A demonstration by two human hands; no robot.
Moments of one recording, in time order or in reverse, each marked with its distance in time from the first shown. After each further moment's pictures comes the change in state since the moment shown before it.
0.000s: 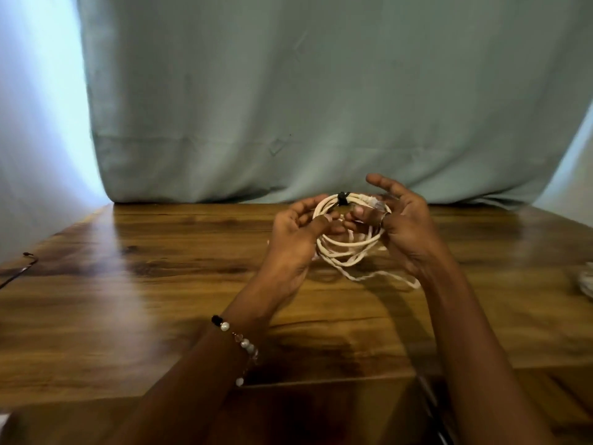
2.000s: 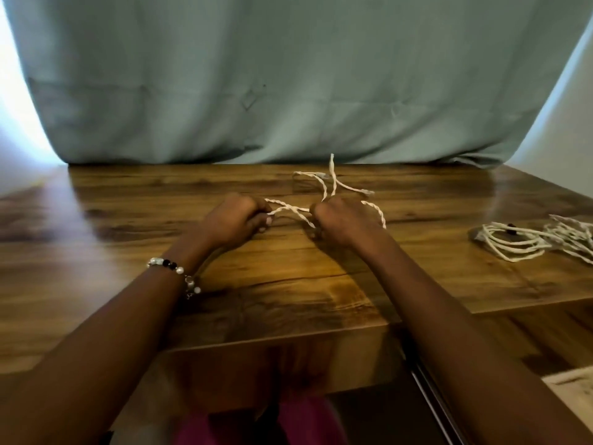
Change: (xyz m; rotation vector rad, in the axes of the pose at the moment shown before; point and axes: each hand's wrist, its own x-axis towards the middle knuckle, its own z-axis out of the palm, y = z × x) left_hand 0.045 -0.020 -0.103 1.475 -0.414 0.283; right_hand 0.006 0.065 0.010 -1.755 -0.413 -0.121
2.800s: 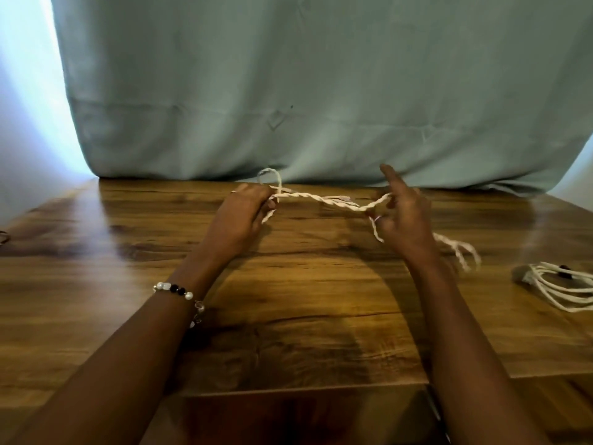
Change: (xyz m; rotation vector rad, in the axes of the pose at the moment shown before) left_hand 0.008 -0.018 -0.016 0.058 0.451 0.112; right_hand 0.018 0.047 0.000 0.639 0.599 0.203
